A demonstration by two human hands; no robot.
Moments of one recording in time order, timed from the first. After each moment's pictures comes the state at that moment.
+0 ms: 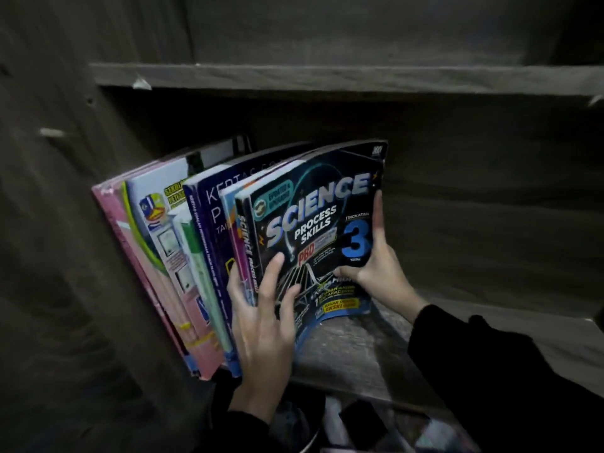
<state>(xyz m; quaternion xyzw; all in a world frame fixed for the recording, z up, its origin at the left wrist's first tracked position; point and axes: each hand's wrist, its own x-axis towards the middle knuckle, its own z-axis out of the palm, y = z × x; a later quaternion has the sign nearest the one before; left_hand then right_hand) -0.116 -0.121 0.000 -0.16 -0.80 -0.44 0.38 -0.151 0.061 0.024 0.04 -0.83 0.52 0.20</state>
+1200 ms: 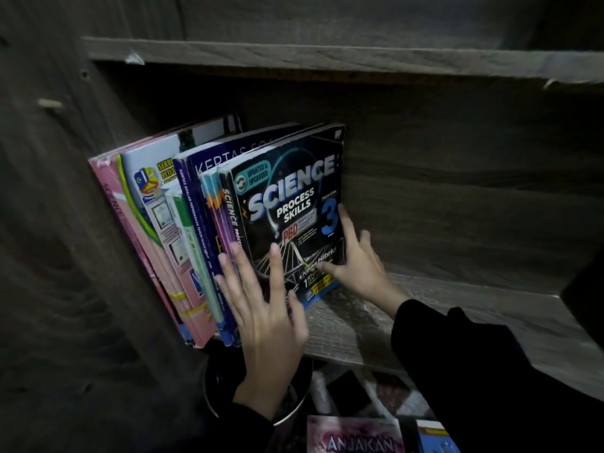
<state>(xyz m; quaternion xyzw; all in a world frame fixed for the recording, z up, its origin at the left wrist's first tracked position) -0.092 -0.111 -0.028 -0.17 -0.83 -0.27 0.47 -0.135 0.047 0.009 -0.09 -0.94 0.31 0.11</state>
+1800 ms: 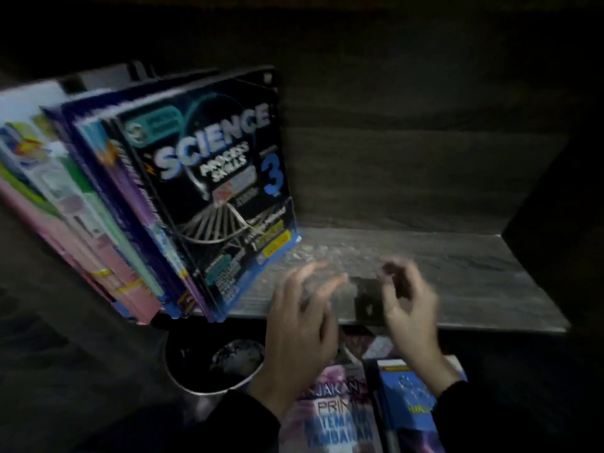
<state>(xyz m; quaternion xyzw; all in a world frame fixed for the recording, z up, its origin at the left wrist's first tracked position) -0.029 -0.048 -0.047 -0.39 -0.76 -0.39 0.33 0.007 0.109 -0.066 -0.08 -0.80 0.43 0.42</state>
